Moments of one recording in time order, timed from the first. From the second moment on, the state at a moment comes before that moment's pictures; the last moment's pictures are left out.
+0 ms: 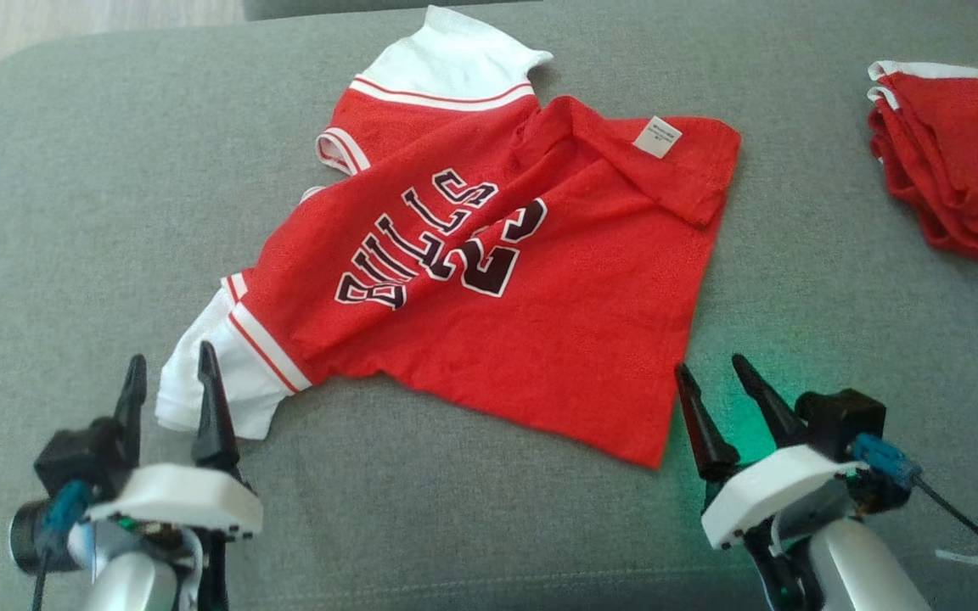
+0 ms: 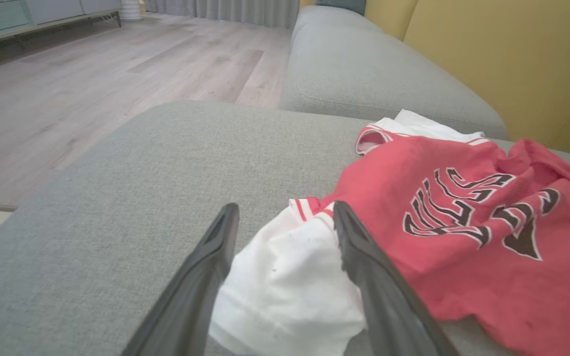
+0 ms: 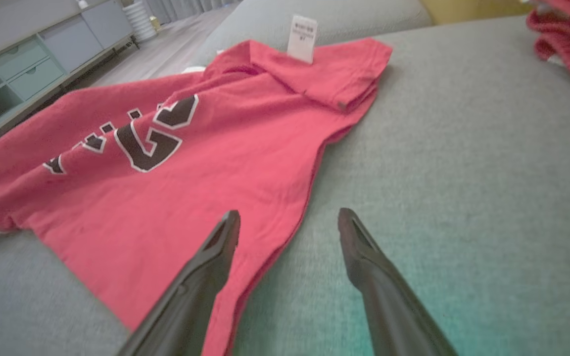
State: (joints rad) left arm -0.04 0.24 -0.26 0.15 -0.43 0.27 -0.25; right arm -0.11 -0.05 0.19 0.34 0.24 0.12 -0.05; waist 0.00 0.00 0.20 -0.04
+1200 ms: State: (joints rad) left arm 0.08 0.13 -0.18 -0.02 -0.31 0.18 -0.25; right arm -0.37 -0.09 -0.08 0.65 -0.02 0.12 0.03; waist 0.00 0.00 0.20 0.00
